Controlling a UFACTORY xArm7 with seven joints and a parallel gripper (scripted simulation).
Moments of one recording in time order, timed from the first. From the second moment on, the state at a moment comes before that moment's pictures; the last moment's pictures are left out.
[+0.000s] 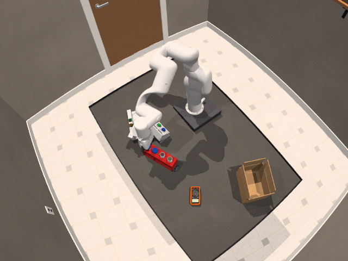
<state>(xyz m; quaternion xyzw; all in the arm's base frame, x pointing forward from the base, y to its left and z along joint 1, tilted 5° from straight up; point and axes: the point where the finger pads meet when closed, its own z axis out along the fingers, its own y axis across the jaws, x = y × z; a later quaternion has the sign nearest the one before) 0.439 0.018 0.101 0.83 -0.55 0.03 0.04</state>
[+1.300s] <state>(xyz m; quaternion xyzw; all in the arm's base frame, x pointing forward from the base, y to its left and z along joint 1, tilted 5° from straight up) 0.439 0.017 0.108 0.78 -0.63 0.03 0.03</state>
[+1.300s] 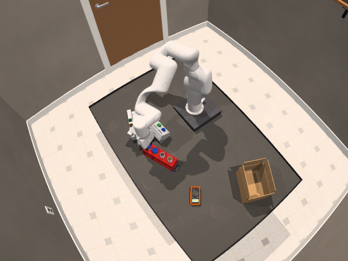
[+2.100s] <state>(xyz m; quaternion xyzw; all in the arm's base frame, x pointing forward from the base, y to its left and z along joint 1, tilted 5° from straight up) 0.439 0.019 0.121 0.77 -0.63 0.03 0.03</state>
